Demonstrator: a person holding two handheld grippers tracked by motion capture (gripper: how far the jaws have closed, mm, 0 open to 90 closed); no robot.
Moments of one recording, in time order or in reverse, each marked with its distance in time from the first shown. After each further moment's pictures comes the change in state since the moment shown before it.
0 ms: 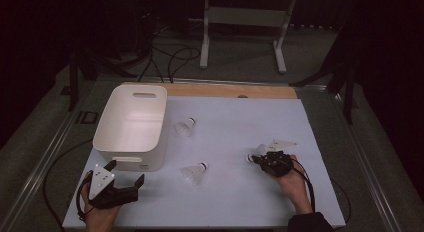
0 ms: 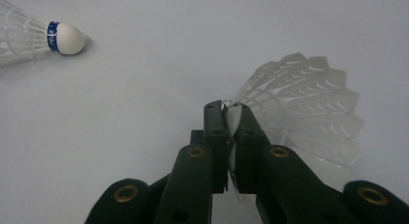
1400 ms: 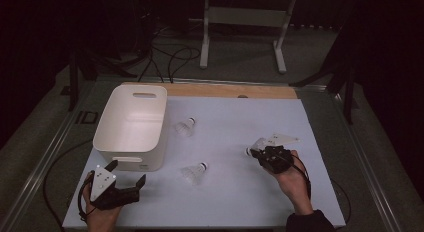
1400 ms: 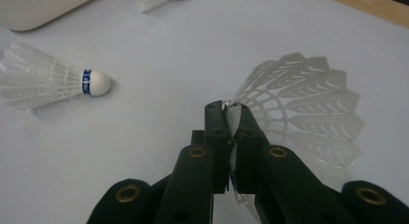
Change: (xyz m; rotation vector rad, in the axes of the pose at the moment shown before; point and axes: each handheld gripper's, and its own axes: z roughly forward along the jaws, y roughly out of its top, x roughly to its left) left arm -0.004 -0.001 0.001 -0.023 -0.006 0.018; right arm 0.020 0.035 -0.026 -0.031 -0.048 0.008
